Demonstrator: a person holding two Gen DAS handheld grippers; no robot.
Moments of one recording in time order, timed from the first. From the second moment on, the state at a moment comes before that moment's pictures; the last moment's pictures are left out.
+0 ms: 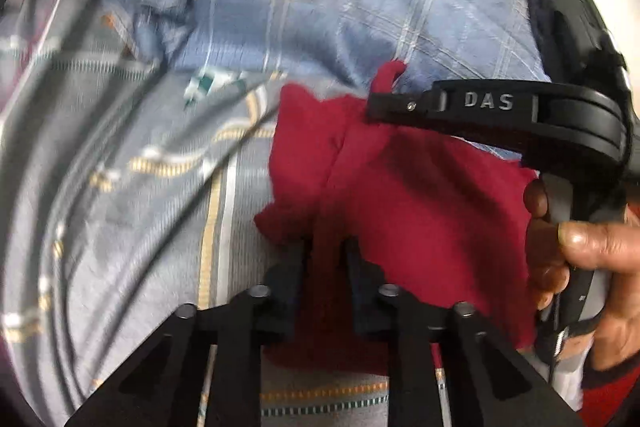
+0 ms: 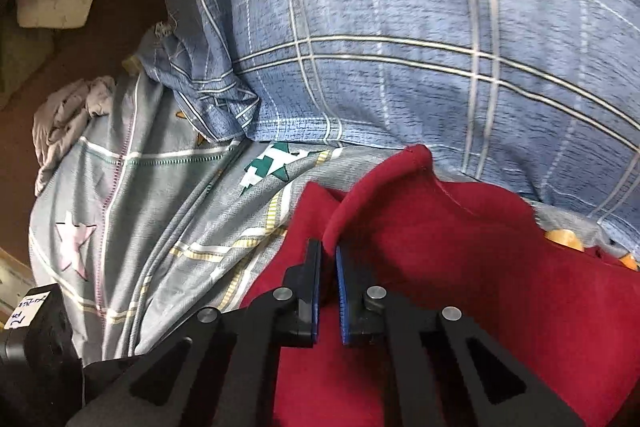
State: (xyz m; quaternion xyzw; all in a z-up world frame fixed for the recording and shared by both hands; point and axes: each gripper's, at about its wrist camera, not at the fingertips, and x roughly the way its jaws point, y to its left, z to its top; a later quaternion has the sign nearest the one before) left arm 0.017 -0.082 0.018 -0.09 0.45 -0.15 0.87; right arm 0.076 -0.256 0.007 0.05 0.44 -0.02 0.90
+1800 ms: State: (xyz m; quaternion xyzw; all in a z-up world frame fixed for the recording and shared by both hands) left arm -0.039 -0.189 0.089 -0.07 0.39 -0.28 0.88; right arm -0.004 -0.300 0.095 0.04 0.38 -0.02 0.92
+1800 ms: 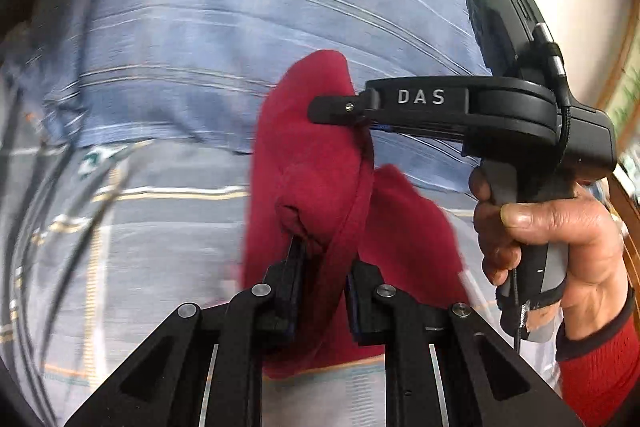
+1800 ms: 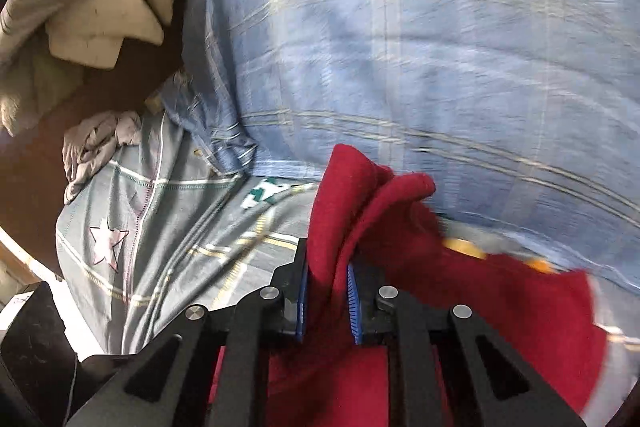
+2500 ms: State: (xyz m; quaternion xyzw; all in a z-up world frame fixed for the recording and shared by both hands) left arm -0.061 -0.240 0.084 0.05 0.41 -0.34 0.84; right arm -0.133 -0.456 0.061 0.20 0.36 -0.18 0.89
